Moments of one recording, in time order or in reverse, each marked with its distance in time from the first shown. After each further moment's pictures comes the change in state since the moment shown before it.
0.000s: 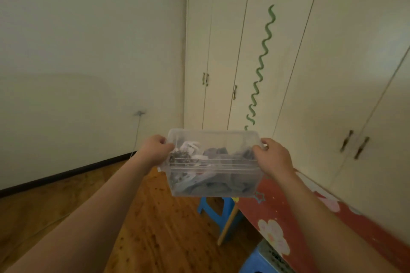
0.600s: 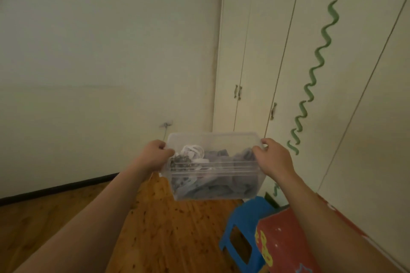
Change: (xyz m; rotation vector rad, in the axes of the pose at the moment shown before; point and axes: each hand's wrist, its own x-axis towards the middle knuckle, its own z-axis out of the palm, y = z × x) left_hand 0.198 0.006 -0.015 -0.074 0.162 -0.103; right_hand 0.234 -0.069 0.119 0.076 -0.146 -0.169
